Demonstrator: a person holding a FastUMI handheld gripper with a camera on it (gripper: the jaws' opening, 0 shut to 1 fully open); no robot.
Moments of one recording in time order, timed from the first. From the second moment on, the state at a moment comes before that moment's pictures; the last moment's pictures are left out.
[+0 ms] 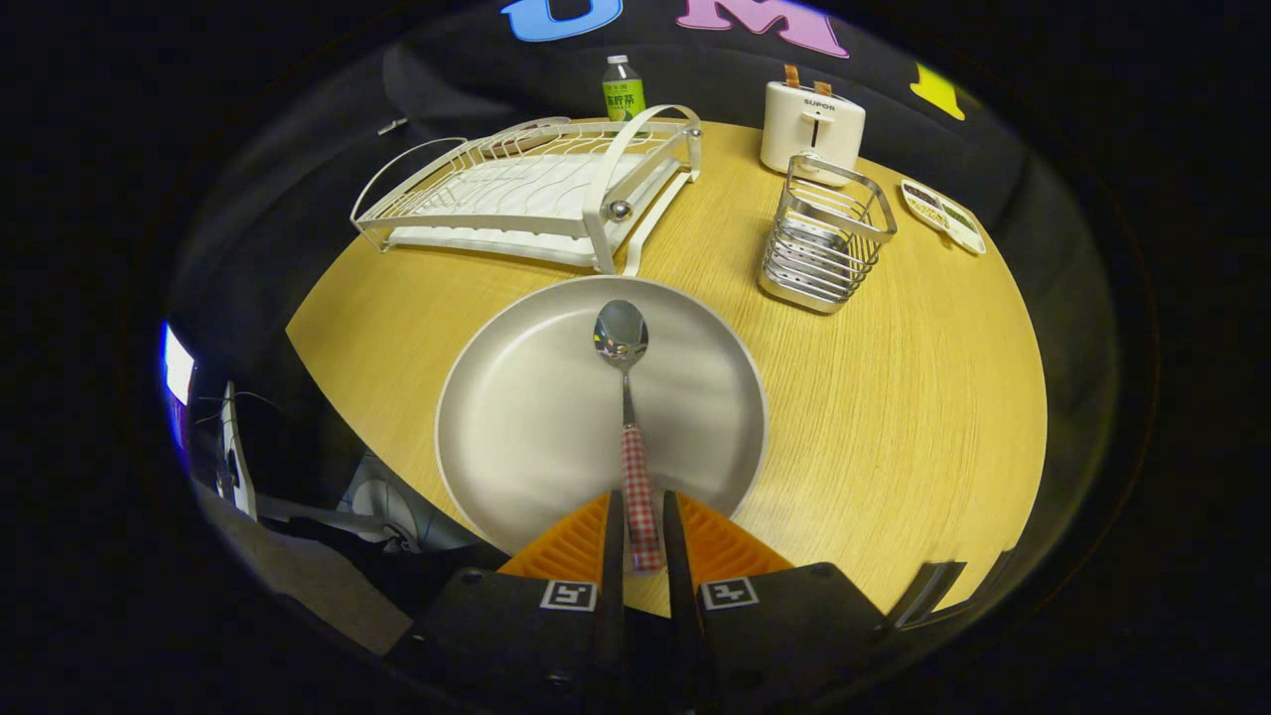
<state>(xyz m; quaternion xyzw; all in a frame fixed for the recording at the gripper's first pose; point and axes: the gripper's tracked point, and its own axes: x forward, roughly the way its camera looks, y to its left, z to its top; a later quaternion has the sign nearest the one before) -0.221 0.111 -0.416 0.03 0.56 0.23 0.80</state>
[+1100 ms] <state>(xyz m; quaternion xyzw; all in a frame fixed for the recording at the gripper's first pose) -0.072 0.069 -0.244 0.10 0.36 0.19 0.91</state>
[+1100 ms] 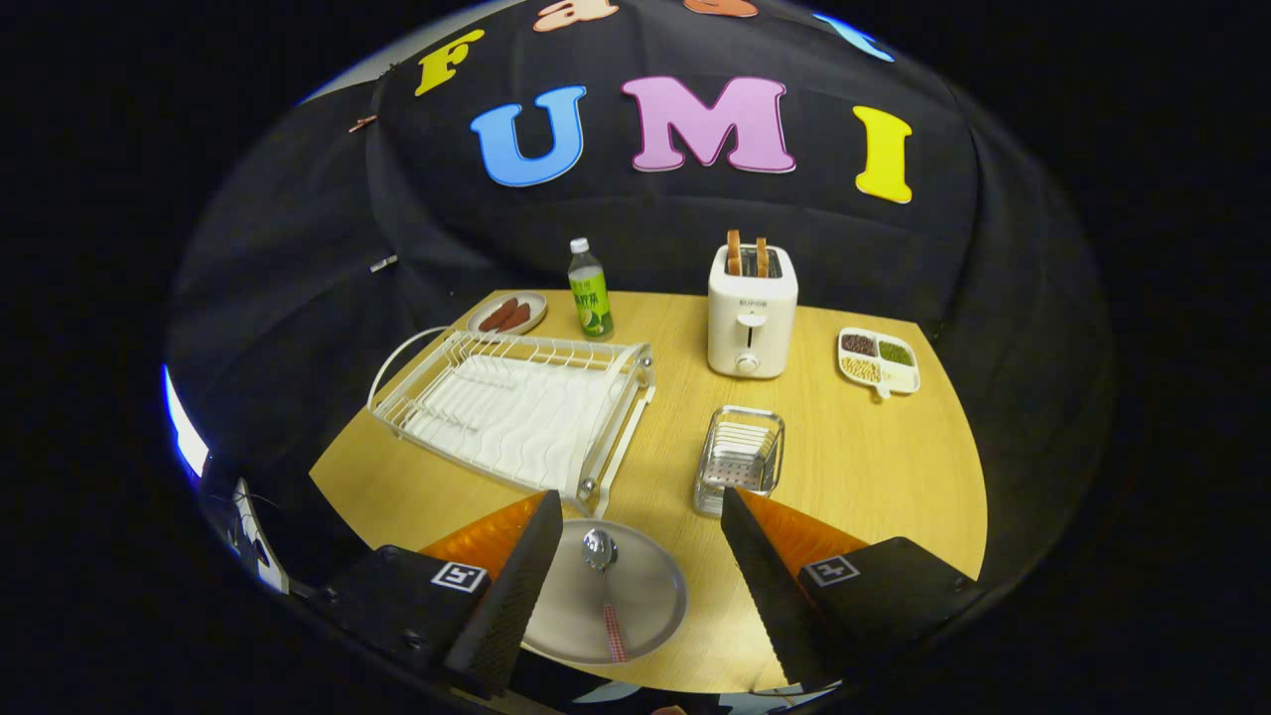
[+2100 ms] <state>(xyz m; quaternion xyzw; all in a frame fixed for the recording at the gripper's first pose) 0.015 -0.102 -0.027 0.05 0.12 0.11 0.99</state>
